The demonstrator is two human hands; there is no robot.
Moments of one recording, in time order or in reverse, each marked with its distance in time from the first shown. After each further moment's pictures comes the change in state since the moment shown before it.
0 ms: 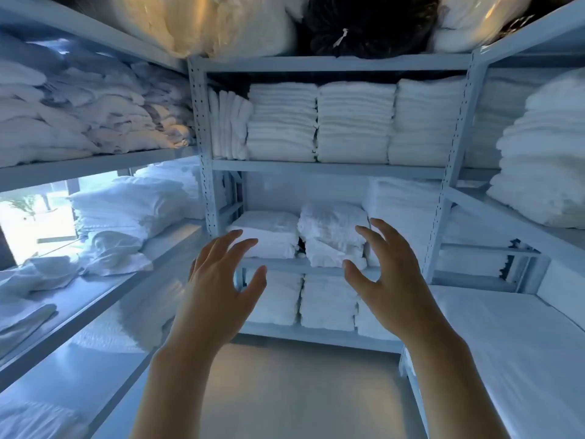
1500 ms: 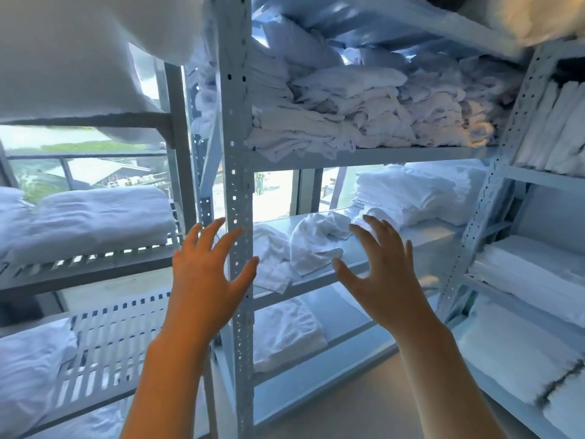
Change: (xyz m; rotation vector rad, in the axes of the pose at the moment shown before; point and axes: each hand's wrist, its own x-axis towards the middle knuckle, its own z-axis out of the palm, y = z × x) left_hand -0.255 -0.165 -0.384 0.673 0.392 -0.674; right_hand -0.068 -0.405 0.258 0.360 -0.403 -0.633
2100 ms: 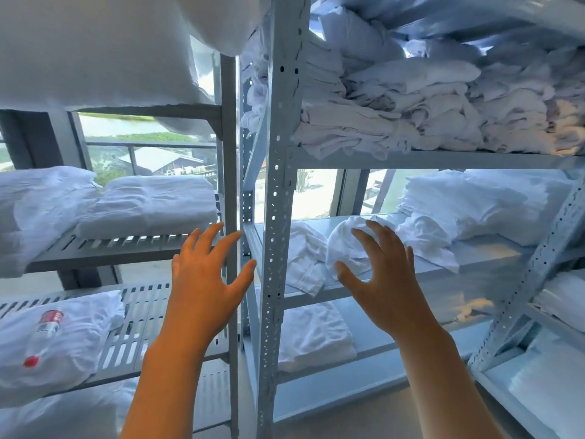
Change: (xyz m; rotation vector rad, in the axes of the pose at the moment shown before) left_hand -0.013 -0.048 -0.005 0.042 0.086 -0.164; right_hand 0.033 -0.017 0.054 0.142 -0.104 -0.089
